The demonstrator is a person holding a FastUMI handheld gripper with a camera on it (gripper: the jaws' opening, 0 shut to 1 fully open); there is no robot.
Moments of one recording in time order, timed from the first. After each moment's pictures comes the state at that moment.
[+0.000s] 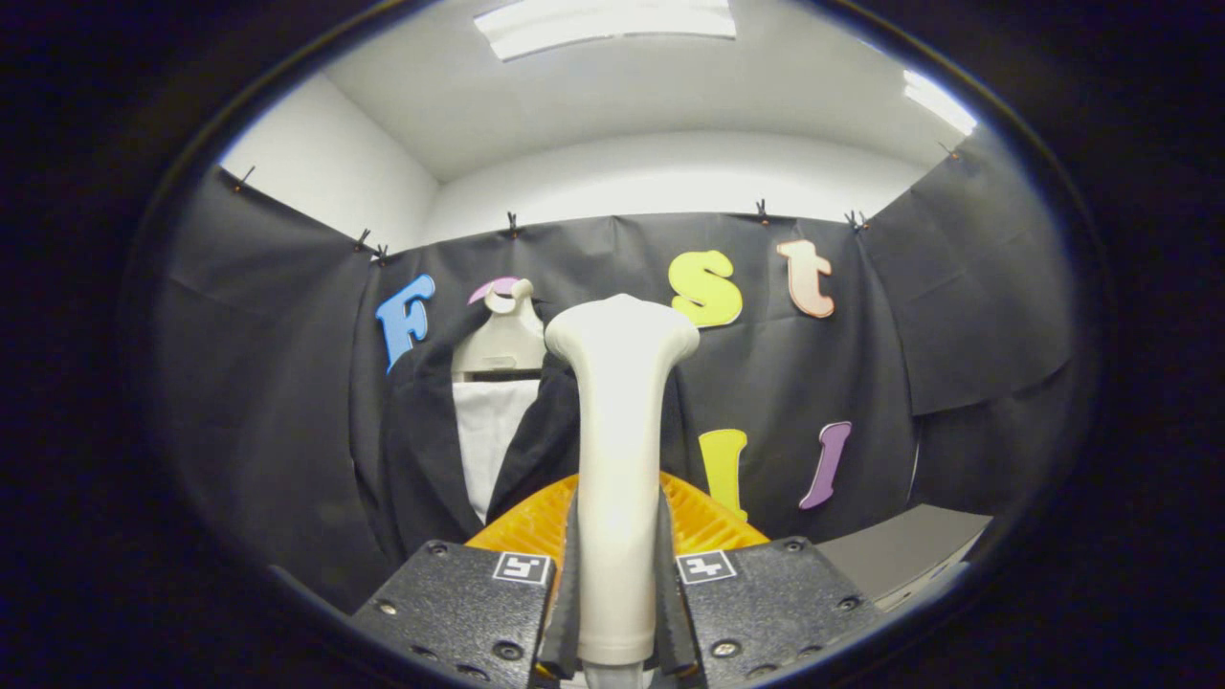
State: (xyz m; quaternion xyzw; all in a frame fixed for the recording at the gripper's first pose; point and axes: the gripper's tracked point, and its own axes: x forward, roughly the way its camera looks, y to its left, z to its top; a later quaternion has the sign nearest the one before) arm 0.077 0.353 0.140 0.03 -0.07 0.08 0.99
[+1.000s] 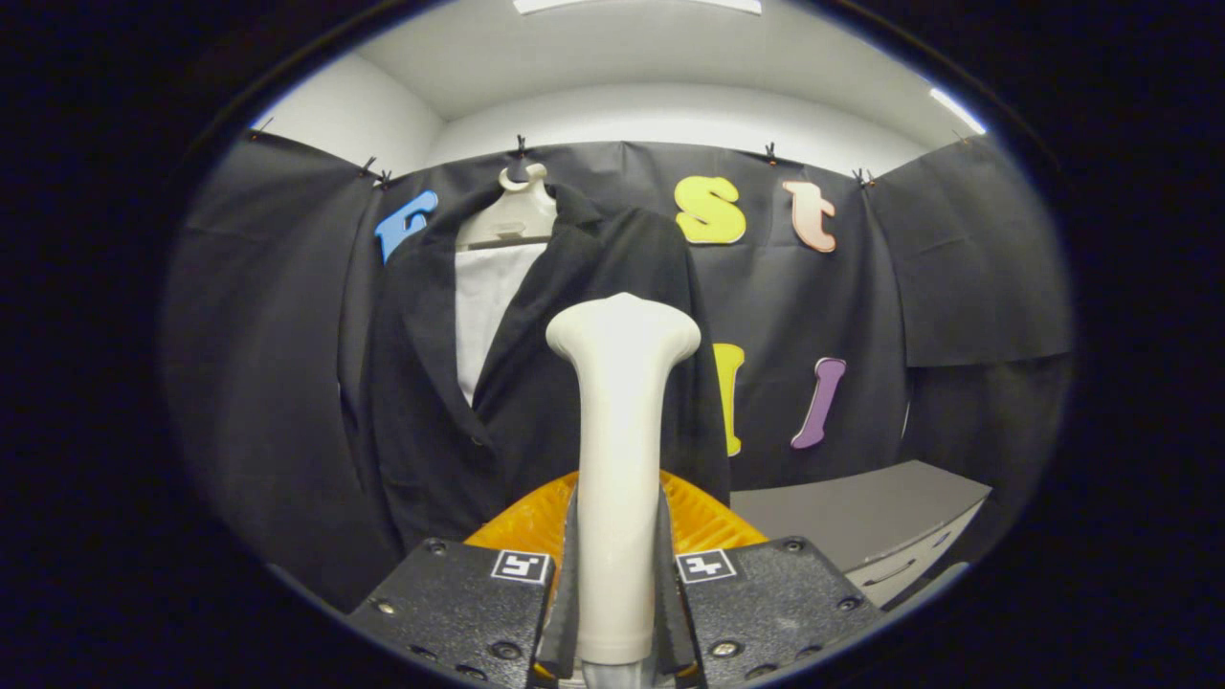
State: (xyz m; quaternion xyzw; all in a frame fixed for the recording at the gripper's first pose) arm 0.072 0.362 0.005 0.00 0.03 0.08 1.00
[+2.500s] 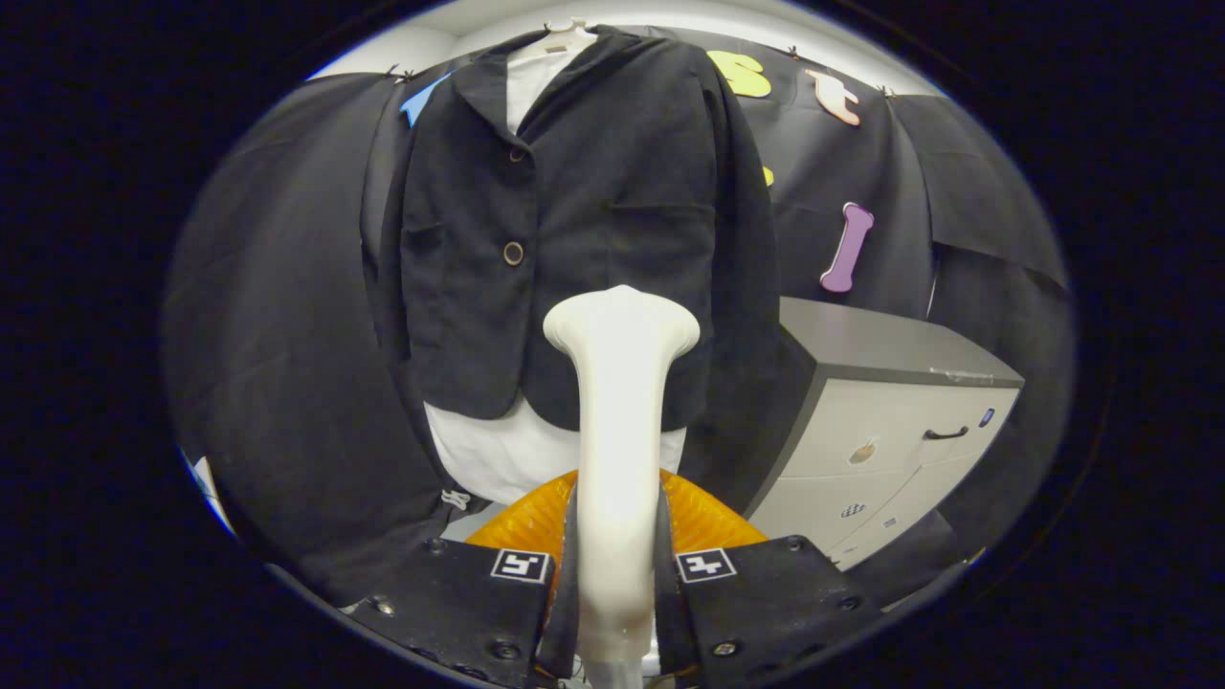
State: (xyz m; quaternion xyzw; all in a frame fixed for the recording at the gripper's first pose) arm -0.007 0.360 -0.241 -0.03 0.26 0.09 0.96
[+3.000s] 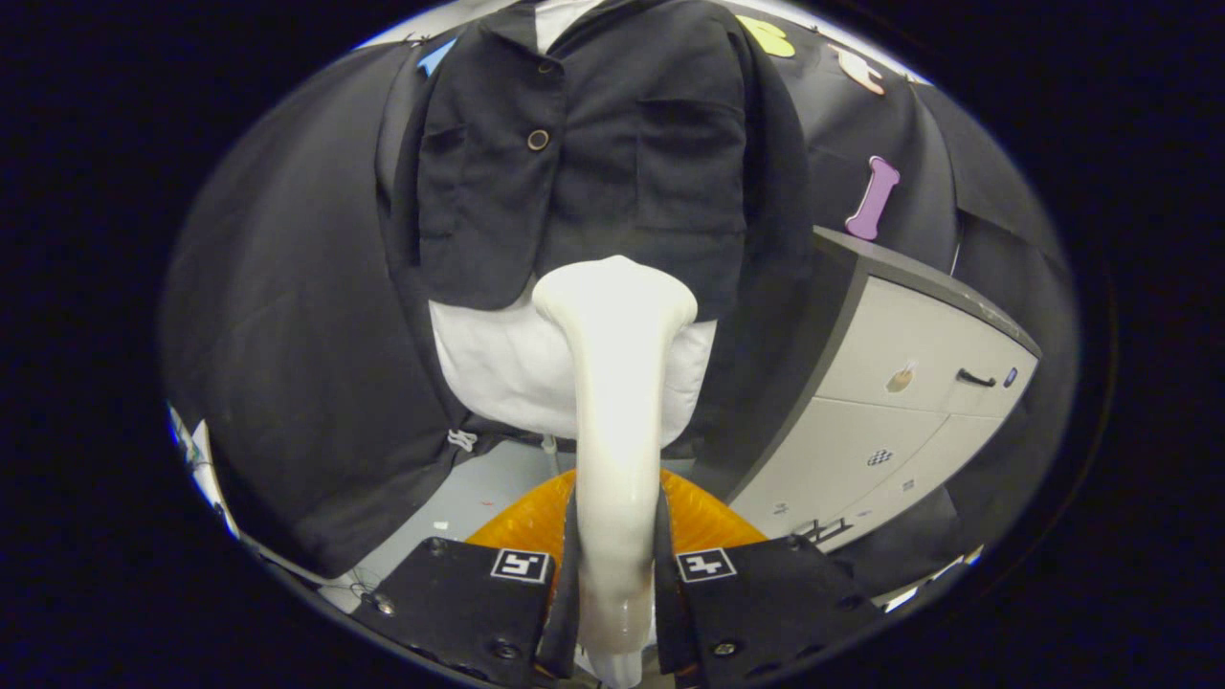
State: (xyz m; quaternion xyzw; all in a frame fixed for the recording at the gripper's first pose) arm -0.039 0.361 -0.316 -0.06 0.34 0.11 0.93
